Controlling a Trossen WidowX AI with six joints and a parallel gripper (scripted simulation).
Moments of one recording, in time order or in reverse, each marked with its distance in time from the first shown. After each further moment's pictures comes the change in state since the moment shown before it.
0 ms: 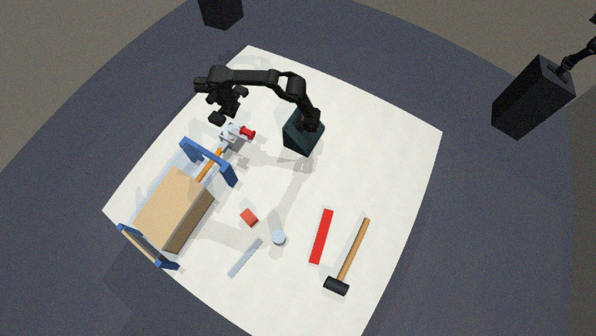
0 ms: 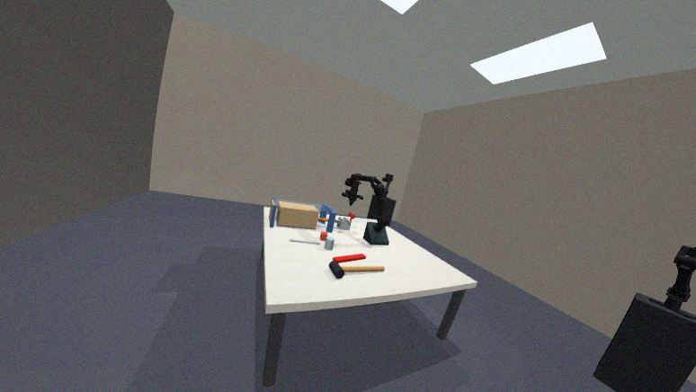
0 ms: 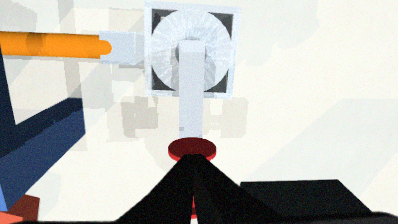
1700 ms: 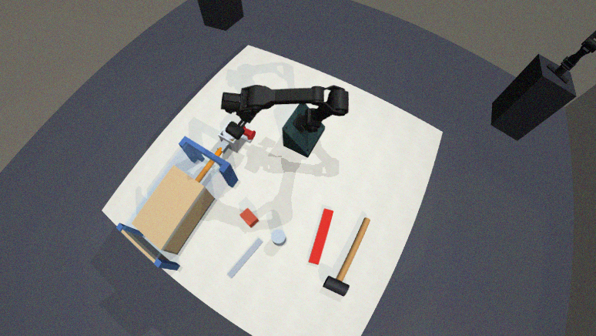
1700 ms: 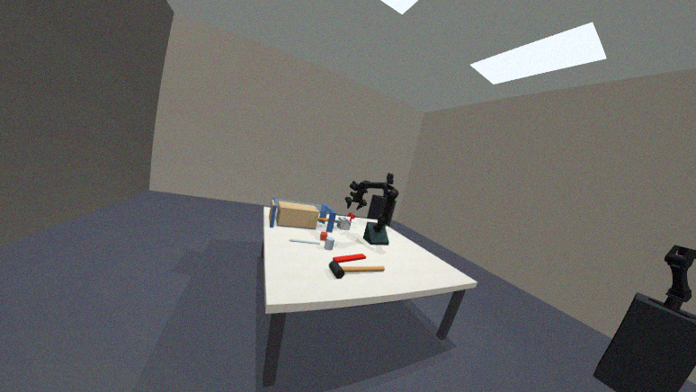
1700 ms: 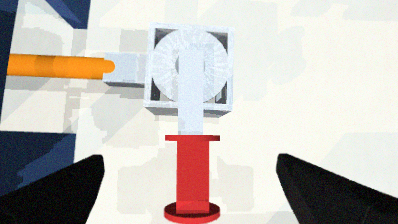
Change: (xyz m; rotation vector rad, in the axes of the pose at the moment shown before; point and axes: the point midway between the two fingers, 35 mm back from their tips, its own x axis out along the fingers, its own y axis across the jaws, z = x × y) arm 0.021 0.000 -0.056 -0.009 -0.415 -0.003
